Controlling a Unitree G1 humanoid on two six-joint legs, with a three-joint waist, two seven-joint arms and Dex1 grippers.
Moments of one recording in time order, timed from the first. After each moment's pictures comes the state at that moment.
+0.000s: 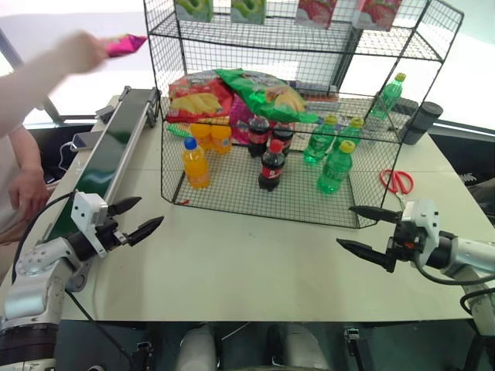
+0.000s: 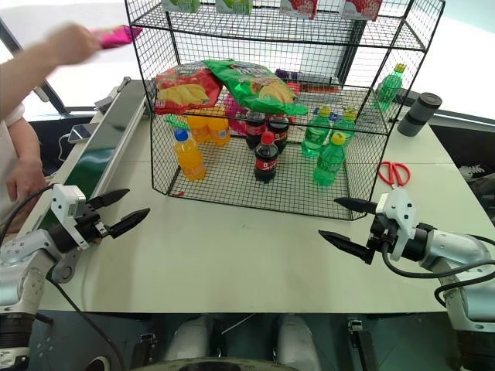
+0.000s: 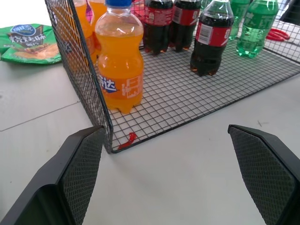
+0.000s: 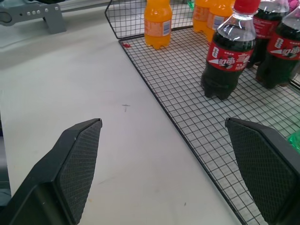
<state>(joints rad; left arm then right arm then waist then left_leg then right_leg) -0.02 0.66 0.32 0.07 -0.49 0.14 -0.96 0.06 -0.78 -0.28 -0.20 0.54 0.24 1.12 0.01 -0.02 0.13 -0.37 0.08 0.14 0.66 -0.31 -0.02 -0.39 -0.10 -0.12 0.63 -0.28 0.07</state>
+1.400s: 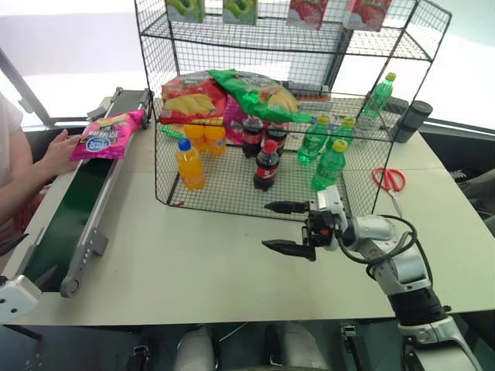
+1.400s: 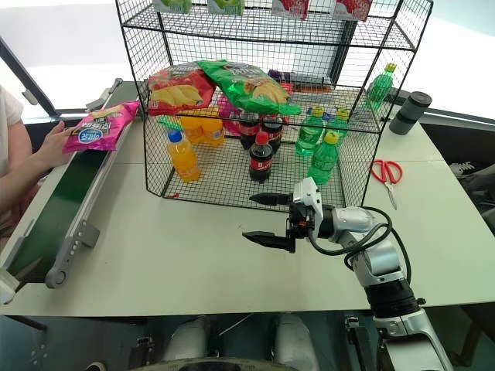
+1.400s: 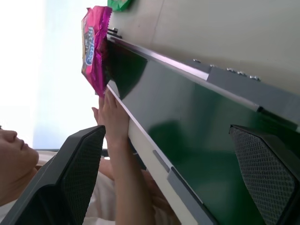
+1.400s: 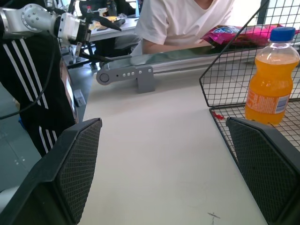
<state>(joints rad) 0.54 0.89 0.70 0.36 0.32 -0.89 -0.39 -0.28 -0.49 0.11 -0.06 0.50 0.21 1.23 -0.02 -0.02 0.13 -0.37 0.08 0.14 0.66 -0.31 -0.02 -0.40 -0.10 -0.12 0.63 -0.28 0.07</state>
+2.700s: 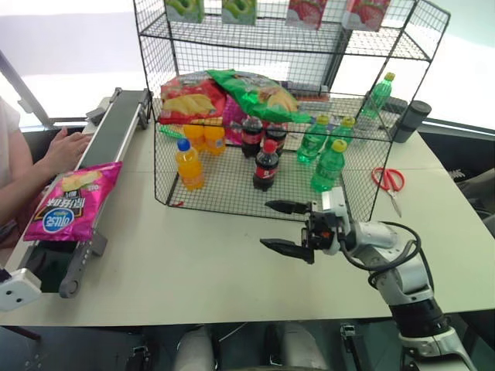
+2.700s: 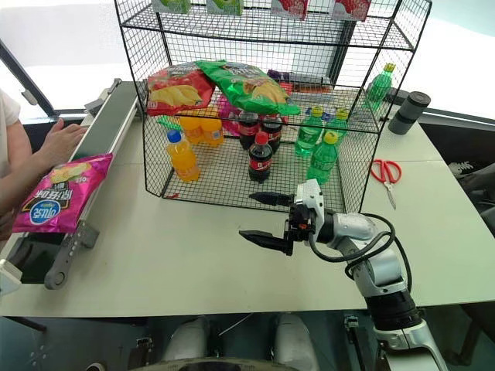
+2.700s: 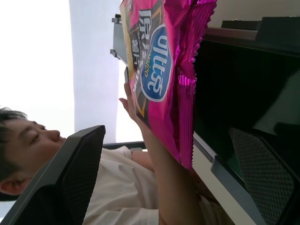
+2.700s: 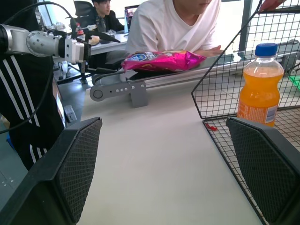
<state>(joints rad) 0.44 1.01 0.54 0.52 0.48 -0.89 -0.01 -0.21 -0.46 0.09 -0.16 0.55 0.25 1.13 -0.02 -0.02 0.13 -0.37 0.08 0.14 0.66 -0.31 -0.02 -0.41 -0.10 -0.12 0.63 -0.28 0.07</state>
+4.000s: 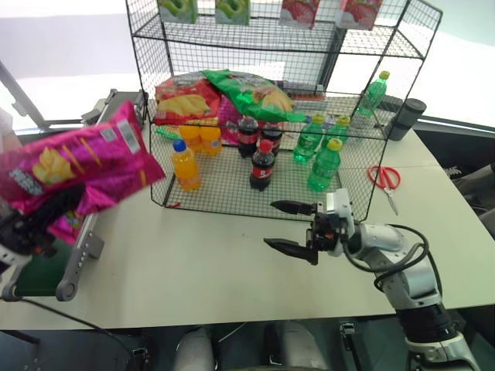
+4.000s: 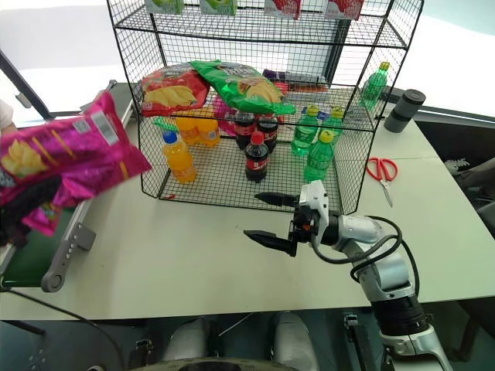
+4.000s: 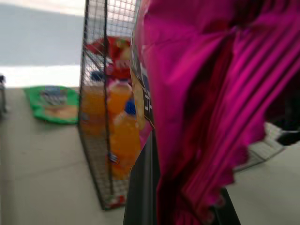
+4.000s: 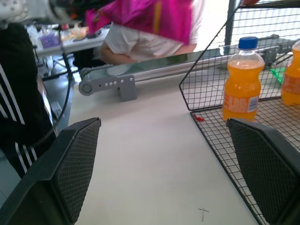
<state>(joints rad) 0.46 0.99 0.68 -0.20 -1.42 0.50 -0.89 -0.19 -0.51 0.05 -0.22 0.61 0.35 1.10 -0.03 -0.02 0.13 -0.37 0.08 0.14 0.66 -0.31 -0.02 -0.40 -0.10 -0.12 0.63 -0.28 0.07</state>
